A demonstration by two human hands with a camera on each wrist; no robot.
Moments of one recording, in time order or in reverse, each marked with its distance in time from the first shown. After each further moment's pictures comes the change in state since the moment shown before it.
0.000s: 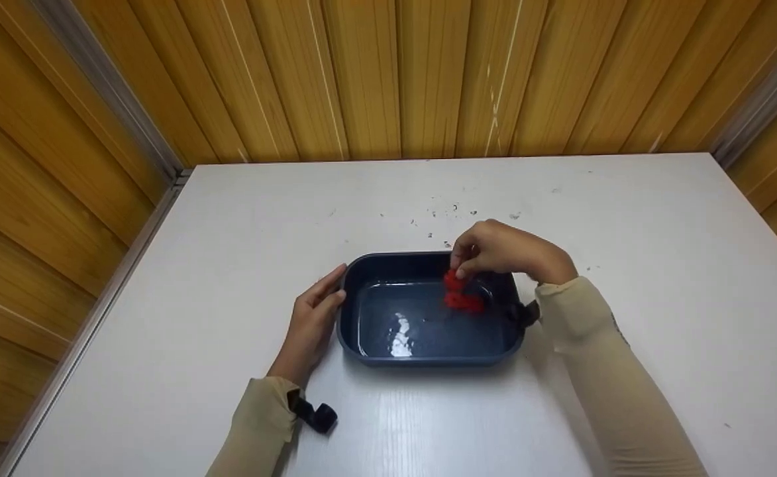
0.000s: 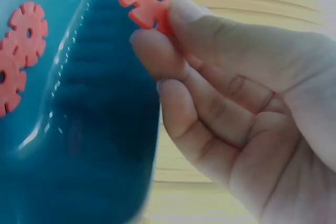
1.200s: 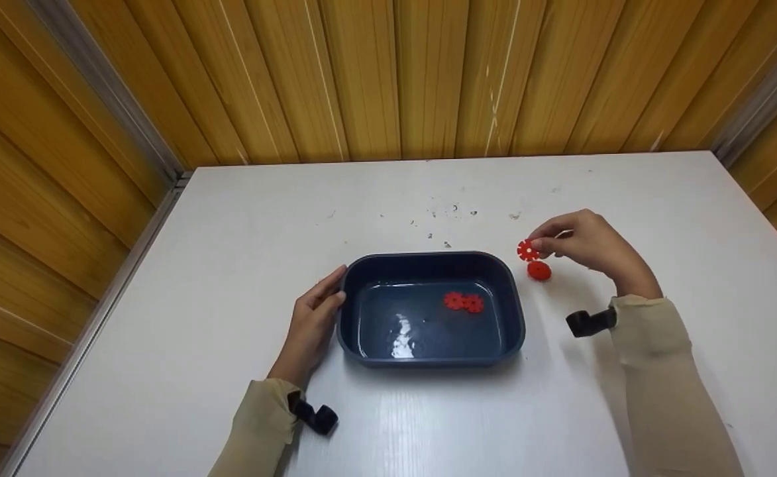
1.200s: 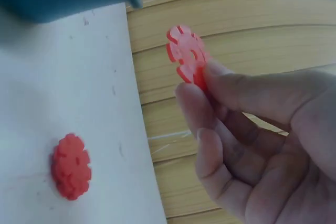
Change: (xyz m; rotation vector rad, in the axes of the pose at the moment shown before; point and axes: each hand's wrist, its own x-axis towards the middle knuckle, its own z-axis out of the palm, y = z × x) left_hand -0.001 0.001 -0.004 0.016 0.021 -0.006; right_hand -0.068 0.069 -0.022 0.122 0.345 0.337
